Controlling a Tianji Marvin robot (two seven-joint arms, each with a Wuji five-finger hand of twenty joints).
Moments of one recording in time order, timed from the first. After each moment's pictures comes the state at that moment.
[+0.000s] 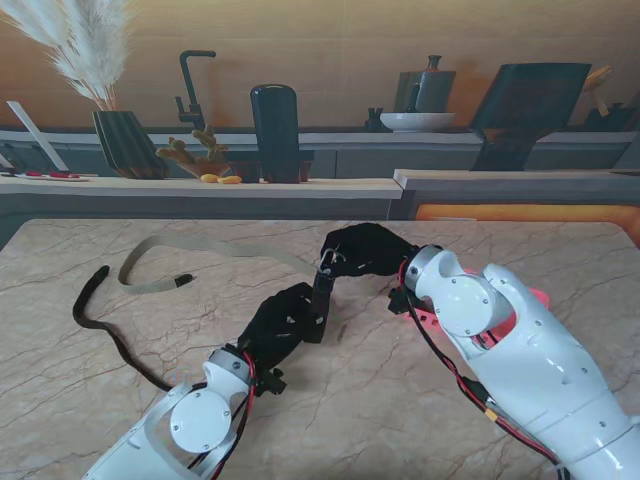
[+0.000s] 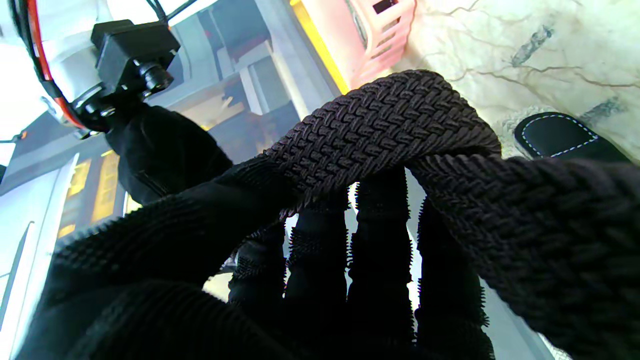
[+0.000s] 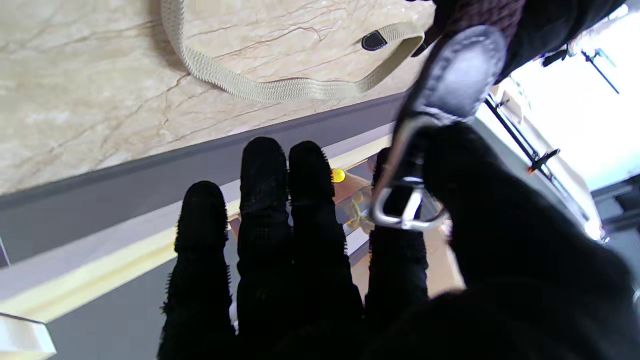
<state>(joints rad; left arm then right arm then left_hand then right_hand) 1.52 -1.21 -0.98 -1.51 0.17 -0.28 0.22 -1.21 -1.07 1.05 -1.57 -0.40 -0.09 0.28 0.81 -0.53 0.91 -0.07 0.55 0.01 1.08 0.82 1.04 0.11 0.59 0.98 0.83 0.21 0.81 0.72 0.31 0.26 1.05 0.51 0.66 -0.52 0.67 -0.16 0.66 -0.18 0.85 0.40 0.87 0.13 0.70 0.51 0.74 0.11 0.77 0.79 0.31 0.21 0.92 0.76</state>
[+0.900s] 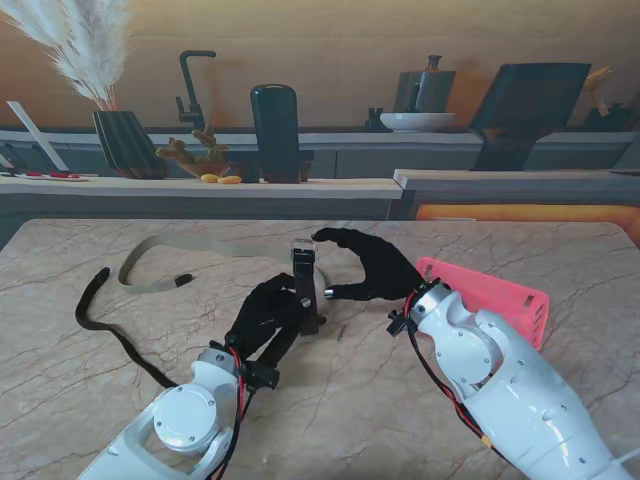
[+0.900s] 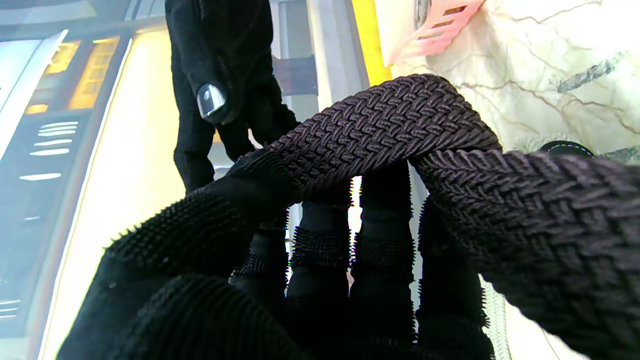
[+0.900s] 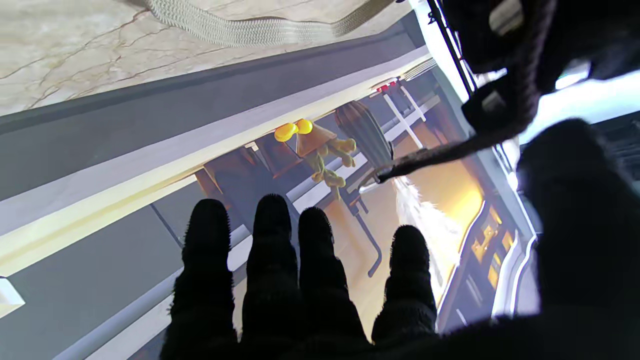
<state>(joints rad) 1.60 -1.22 -1.06 -1.63 -0.13 -0.17 0.19 -1.33 -1.13 1.09 -1.43 -0.59 -0.43 -0.11 0.95 -0.47 0.66 -0.09 0.61 0.03 0.98 0.54 1.04 0.13 0.52 0.78 0.83 0.23 0.74 0.67 0.30 0.27 1.05 0.51 0.37 -0.59 0.61 -0.07 0.12 -0.27 0.50 0.48 0.40 0.10 0.38 0.31 0.50 0.05 0.17 0.40 0.24 0.16 0.60 0.68</state>
